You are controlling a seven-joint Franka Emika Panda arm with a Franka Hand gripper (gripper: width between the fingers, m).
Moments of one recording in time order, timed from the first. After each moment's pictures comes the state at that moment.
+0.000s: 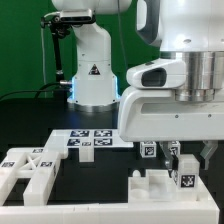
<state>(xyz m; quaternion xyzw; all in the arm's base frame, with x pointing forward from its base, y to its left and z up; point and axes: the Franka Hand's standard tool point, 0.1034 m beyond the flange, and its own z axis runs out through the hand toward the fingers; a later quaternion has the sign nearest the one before) 0.653 0.117 0.077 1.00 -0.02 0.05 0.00</state>
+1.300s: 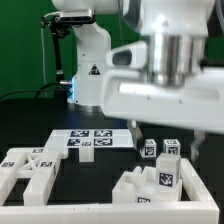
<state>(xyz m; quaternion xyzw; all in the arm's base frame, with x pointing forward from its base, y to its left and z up) 0.640 0.071 0.120 0.97 -0.25 0.05 -0.01</state>
